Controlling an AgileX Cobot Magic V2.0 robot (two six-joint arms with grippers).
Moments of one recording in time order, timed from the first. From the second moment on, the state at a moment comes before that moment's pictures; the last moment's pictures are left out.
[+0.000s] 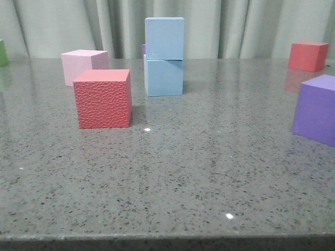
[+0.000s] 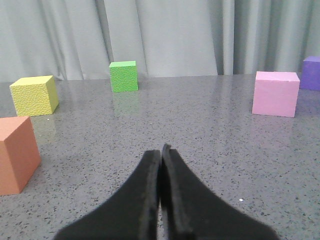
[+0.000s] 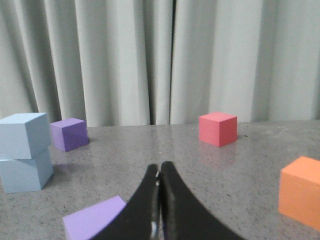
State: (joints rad) left arm 0.06 -0.01 0.01 0.06 0.07 -0.06; right arm 0.08 0.08 -0.09 -0.08 -0.06 0.18
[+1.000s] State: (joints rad) left arm 0.06 -0.01 0.01 0.06 0.07 -0.06; right arm 0.04 -0.01 0.02 -0.04 0.02 0.18
